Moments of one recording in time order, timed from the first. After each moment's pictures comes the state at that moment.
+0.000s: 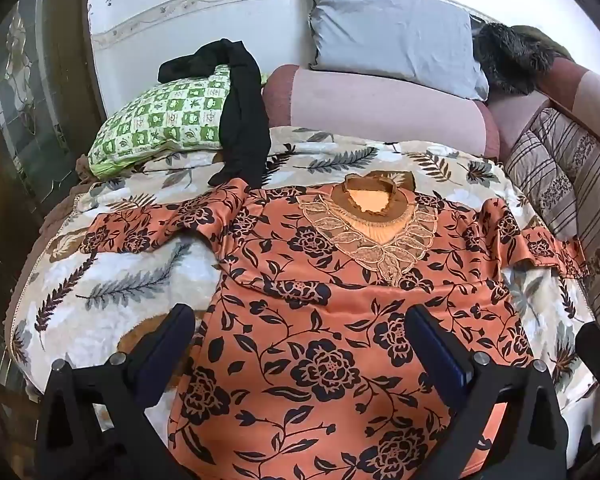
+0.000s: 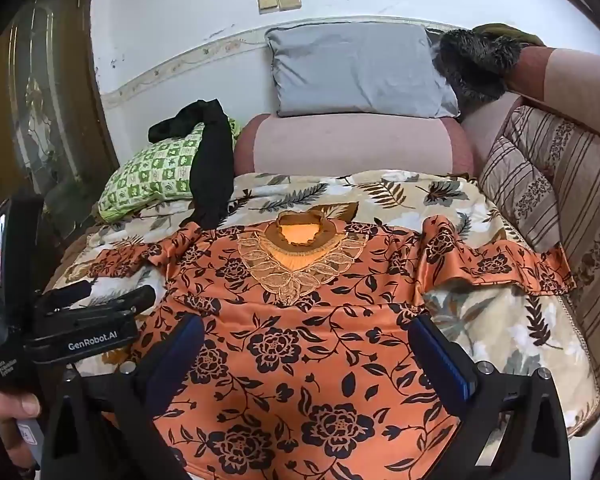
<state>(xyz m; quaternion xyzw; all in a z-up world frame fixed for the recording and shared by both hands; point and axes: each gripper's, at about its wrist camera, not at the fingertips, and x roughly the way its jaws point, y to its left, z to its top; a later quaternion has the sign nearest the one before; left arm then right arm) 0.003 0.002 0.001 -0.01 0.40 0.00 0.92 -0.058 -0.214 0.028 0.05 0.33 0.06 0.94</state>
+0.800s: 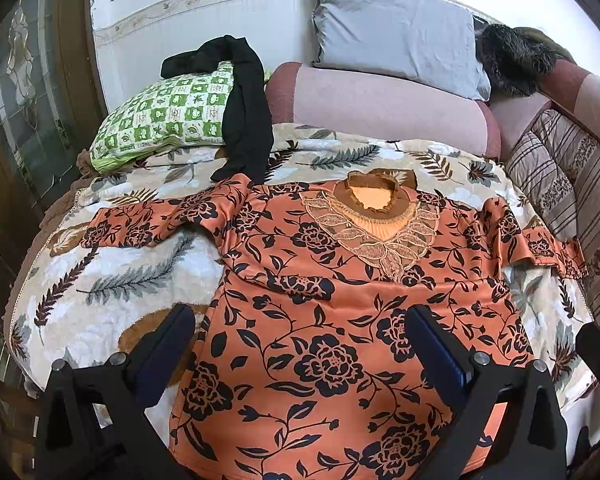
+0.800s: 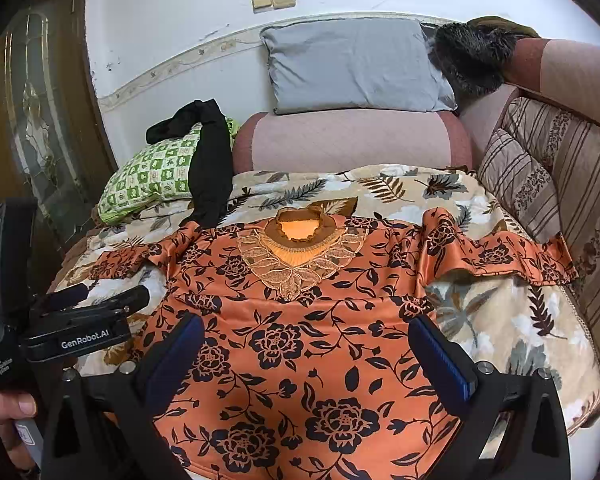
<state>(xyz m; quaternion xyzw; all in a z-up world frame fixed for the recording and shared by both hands) -0.004 0.005 0.001 -0.01 0.39 0.01 0.92 -0.060 -0.217 0.021 0.05 0.33 0.05 0.94</state>
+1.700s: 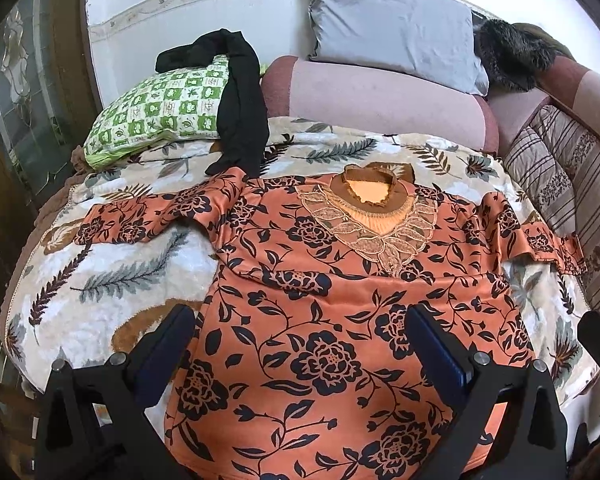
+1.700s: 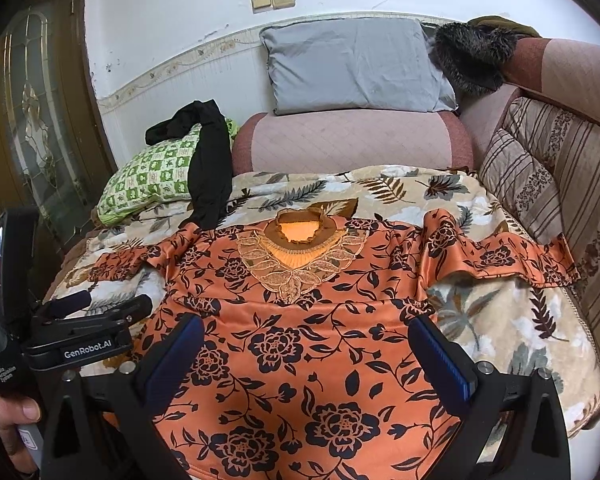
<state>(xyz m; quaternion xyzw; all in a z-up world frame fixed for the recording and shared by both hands) -0.001 0.005 -0.006 -0.01 0.40 0.01 0.92 -0.056 -0.216 0.020 0.05 0.33 0.05 0.94</state>
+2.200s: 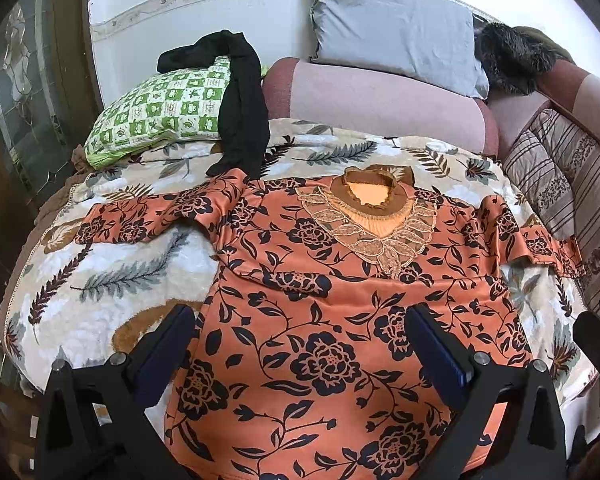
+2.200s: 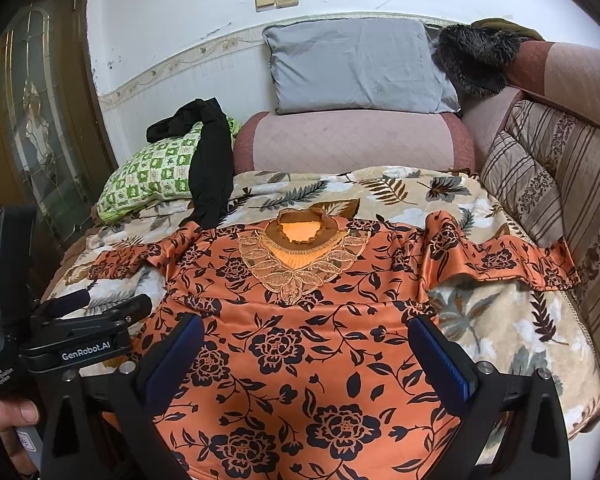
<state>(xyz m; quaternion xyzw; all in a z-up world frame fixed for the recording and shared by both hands) 0.000 0.006 -0.005 -0.01 0.40 0.00 0.92 -0.053 -0.212 0.022 0.05 0.33 0.05 0.94</state>
